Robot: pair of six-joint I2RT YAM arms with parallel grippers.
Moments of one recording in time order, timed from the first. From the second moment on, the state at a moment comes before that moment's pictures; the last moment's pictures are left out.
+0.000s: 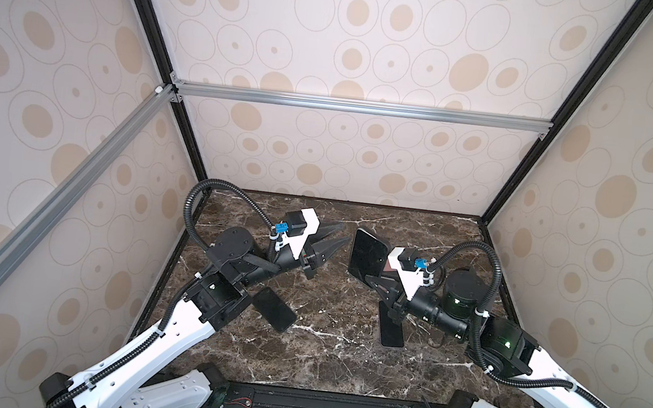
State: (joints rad) left arm -0.69 0.98 1.03 0.21 0.42 0.07; right arm 0.92 0.89 1.04 -0.35 -0.05 0.00
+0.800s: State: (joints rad) left arm -0.69 0.99 1.03 0.21 0.43 0.07; right arm 0.96 0.93 1.04 -0.34 -0.02 -0.01
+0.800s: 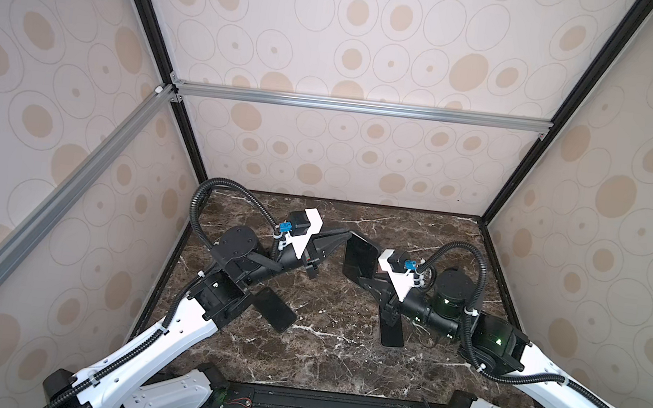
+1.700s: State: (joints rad) left arm -0.69 1.01 1.03 0.21 0.49 0.07; right arm 0.95 0.93 1.05 -0.36 -0.10 -0.02
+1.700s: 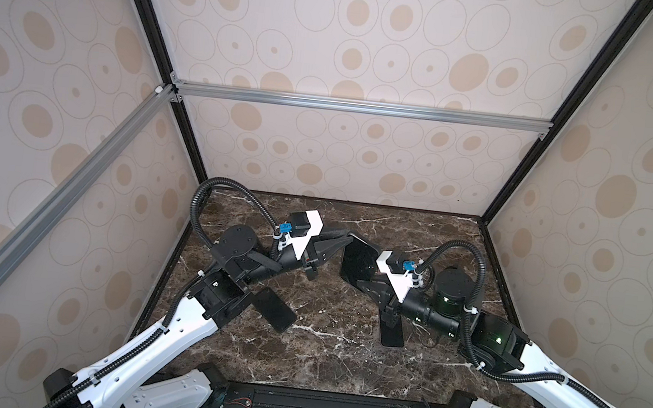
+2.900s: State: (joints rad) left arm -0.66 1.06 1.08 0.09 0.59 0.10; right arm 0.94 0.99 1.18 -0.58 -0.12 -0.06
